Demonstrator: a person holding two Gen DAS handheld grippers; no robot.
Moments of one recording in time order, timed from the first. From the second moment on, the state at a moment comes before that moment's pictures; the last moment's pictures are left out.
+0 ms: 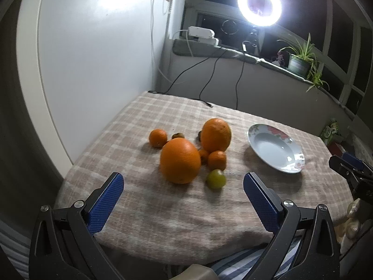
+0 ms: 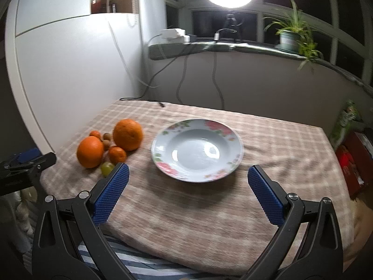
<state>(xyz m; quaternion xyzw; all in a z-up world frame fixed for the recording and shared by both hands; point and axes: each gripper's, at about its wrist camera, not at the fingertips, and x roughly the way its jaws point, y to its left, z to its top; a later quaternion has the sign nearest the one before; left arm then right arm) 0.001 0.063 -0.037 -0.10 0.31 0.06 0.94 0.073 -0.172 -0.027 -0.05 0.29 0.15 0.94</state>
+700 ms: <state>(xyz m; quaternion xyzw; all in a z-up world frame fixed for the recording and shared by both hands) 0.028 0.097 -0.074 -0.20 0.36 0.00 0.91 0.143 -0.062 -0.056 0.00 0.40 0.35 0.85</state>
